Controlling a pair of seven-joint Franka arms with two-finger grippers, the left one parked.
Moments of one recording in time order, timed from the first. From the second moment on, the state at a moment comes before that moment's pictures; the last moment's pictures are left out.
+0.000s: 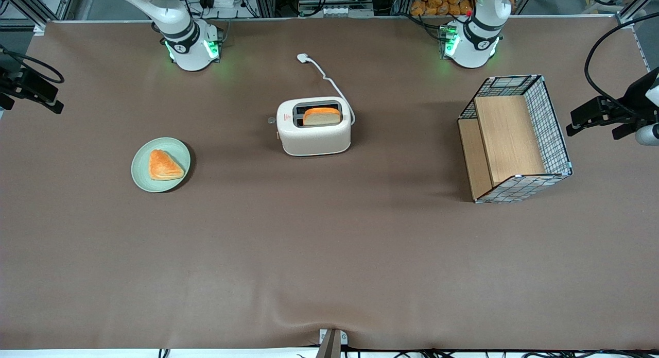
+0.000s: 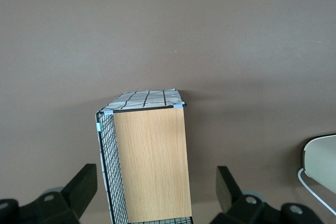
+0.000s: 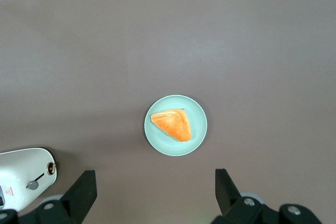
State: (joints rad) arm -0.02 -0.03 0.00 -1.46 -0.02 1.45 0.06
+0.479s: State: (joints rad) arm -0.02 -0.03 0.00 -1.46 -0.02 1.45 0.06
